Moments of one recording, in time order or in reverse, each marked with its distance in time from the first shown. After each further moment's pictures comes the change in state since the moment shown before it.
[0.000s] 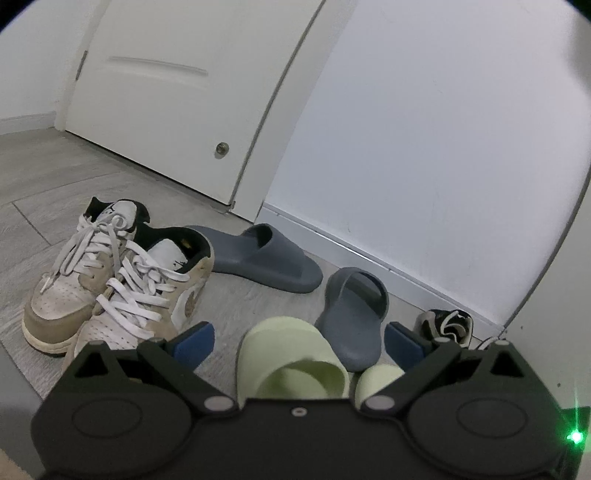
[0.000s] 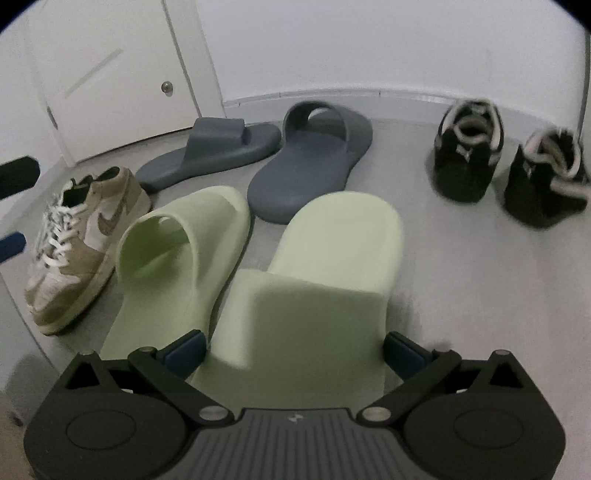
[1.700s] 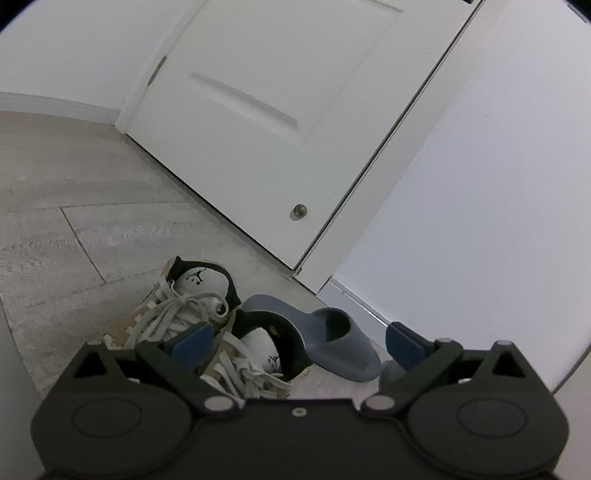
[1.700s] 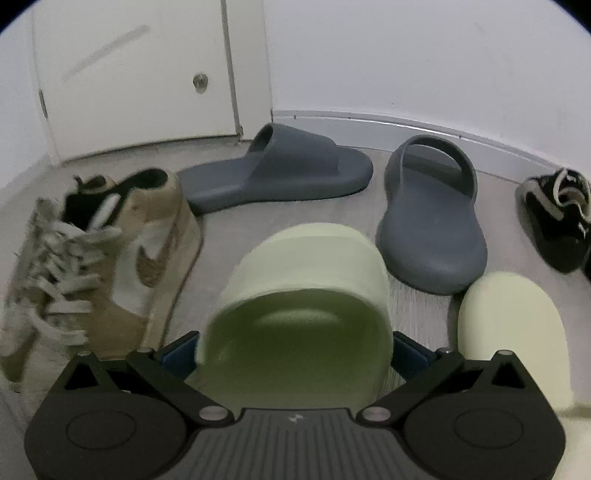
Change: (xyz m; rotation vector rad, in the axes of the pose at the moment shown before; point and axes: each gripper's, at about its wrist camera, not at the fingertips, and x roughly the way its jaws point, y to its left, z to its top) left arm 0.000 0.103 0.055 -0.214 -0.145 0.065; right arm 0.102 0.147 0.039 -0.117 -0.112 -0.175
